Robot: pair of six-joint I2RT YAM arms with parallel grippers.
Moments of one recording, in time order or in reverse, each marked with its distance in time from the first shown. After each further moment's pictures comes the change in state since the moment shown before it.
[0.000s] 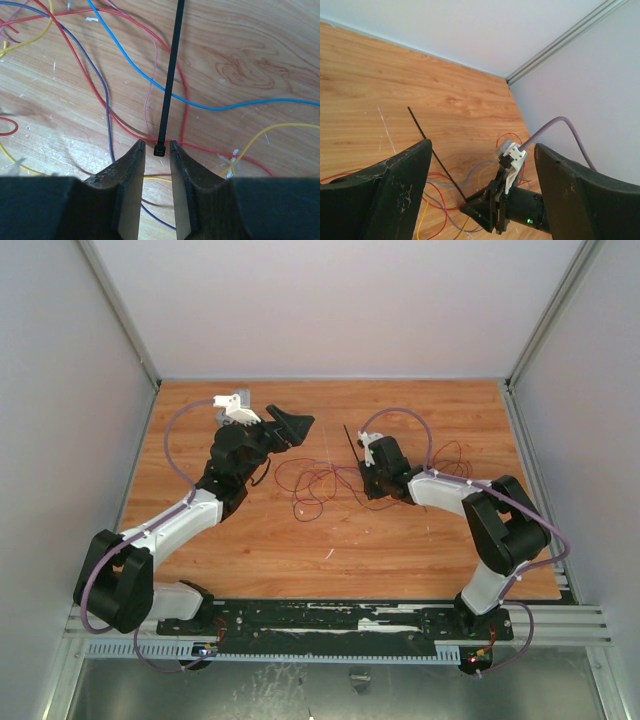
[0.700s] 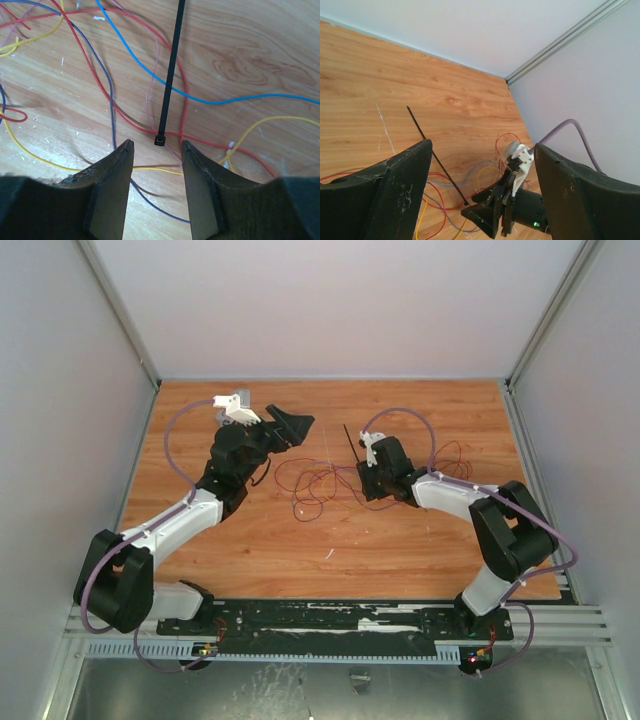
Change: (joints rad) left arm 0.000 0.003 0.000 0.000 -0.001 -0.010; right arm 0.000 -0.066 -0.030 0.003 0.000 -0.015
